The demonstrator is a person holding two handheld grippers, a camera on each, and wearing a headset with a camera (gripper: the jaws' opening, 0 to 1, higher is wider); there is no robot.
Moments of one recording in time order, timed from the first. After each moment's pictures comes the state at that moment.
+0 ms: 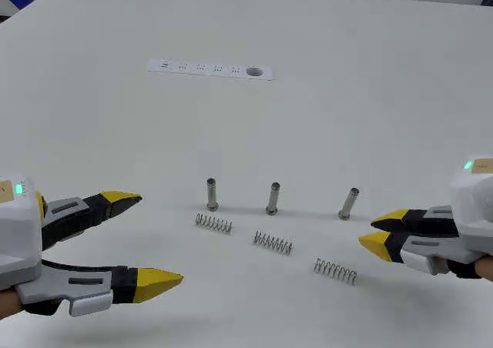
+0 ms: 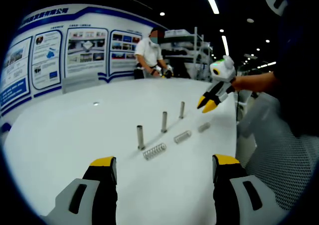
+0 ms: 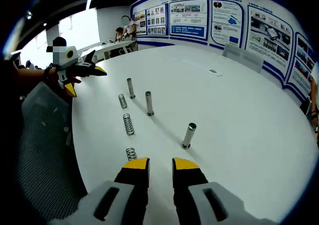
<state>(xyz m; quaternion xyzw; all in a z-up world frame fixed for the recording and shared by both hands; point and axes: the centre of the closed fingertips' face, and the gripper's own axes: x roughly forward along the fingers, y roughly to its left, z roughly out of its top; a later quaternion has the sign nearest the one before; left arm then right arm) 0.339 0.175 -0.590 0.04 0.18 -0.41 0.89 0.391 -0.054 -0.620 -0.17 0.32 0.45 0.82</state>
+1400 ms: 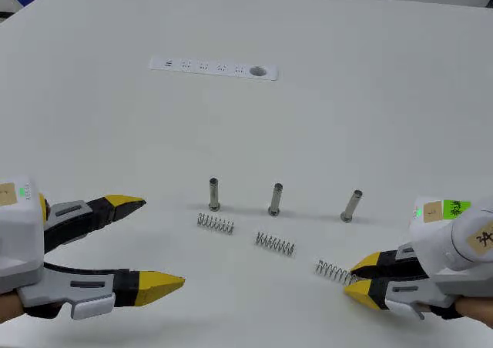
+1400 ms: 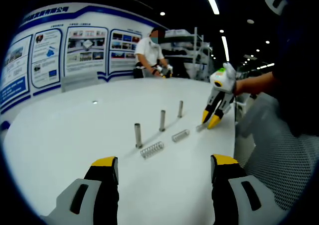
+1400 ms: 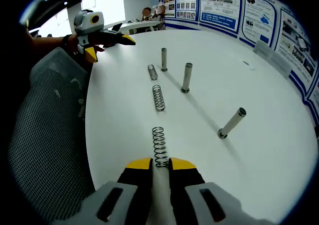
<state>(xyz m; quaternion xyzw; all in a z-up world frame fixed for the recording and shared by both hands) 0.336 0.173 -0.593 0.04 0.19 -0.41 0.89 0.351 -0.039 -0.662 -0.24 0.36 0.52 0.74</state>
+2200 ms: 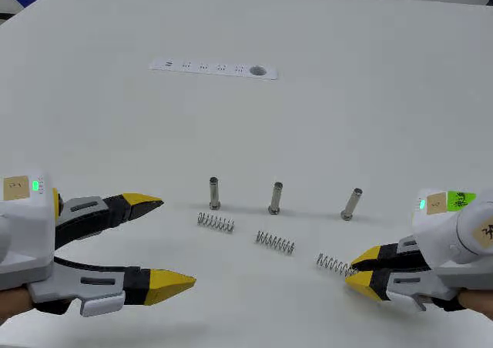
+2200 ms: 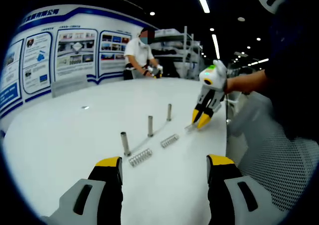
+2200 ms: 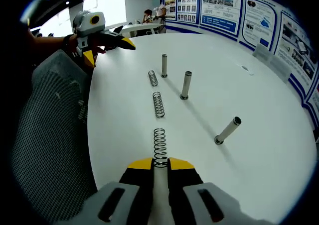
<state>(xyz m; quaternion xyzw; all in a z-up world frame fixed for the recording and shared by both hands) 0.329 0.150 -0.583 0.05 0.18 -0.45 0.87 0.353 -0.036 -0.649 -0.24 0.35 0.52 0.74</state>
